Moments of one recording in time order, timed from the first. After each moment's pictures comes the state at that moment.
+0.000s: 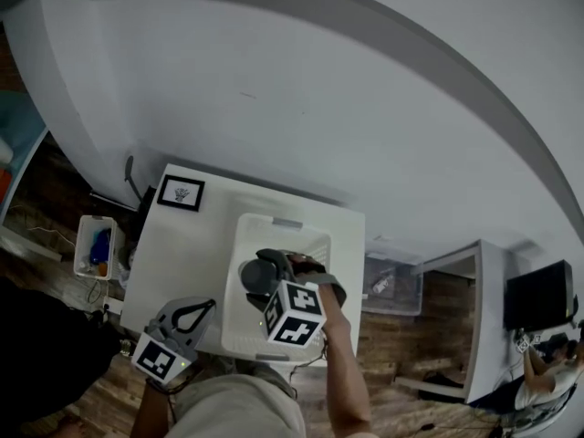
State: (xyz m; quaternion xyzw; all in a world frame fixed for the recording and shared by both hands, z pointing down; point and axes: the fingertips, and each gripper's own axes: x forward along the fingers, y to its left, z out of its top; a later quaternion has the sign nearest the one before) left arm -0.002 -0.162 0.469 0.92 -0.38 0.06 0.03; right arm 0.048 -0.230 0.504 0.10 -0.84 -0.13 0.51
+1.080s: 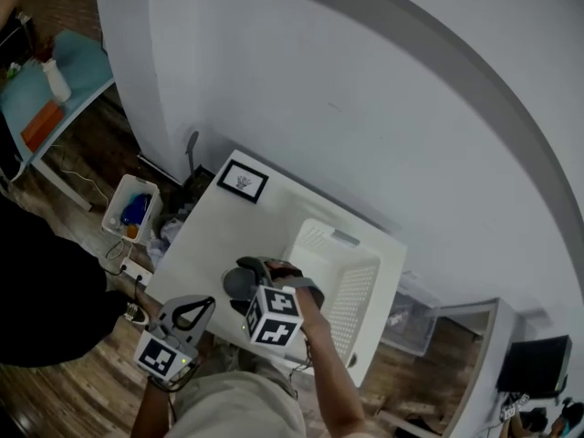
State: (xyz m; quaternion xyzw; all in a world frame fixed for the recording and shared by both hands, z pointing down) left arm -0.095 -0.111 0.492 0.85 -0.52 0.07 0.06; right arm -0.086 -0.158 0.550 -0.08 -0.86 -0.18 0.48
